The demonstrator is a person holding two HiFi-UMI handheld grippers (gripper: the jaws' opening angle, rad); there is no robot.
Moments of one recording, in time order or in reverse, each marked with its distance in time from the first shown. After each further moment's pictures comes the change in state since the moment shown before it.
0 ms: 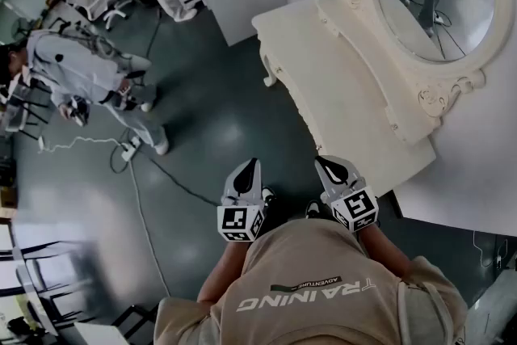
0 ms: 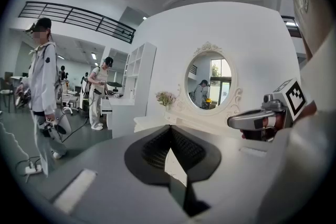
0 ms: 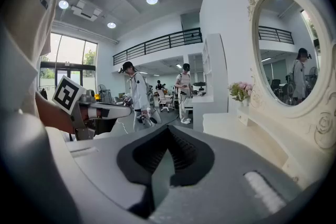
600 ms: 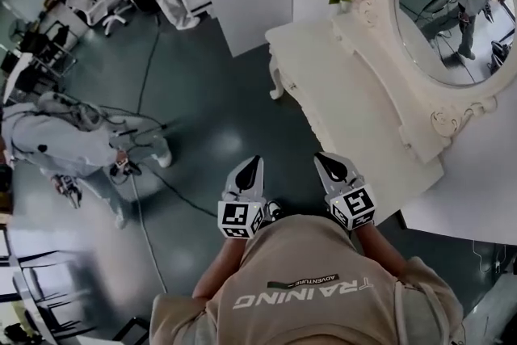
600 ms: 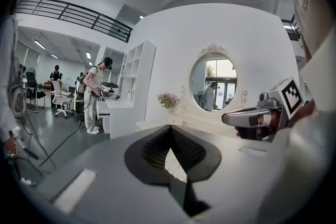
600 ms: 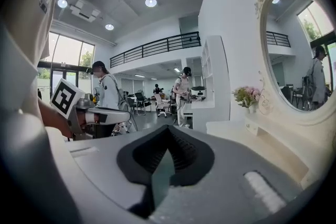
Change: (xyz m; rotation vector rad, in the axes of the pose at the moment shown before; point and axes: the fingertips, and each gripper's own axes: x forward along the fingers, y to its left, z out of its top) left arm 0.034 0.088 0.024 0.012 0.010 -0.061; right arm 0.098 0.012 0.041 0.015 -0.041 -0.031
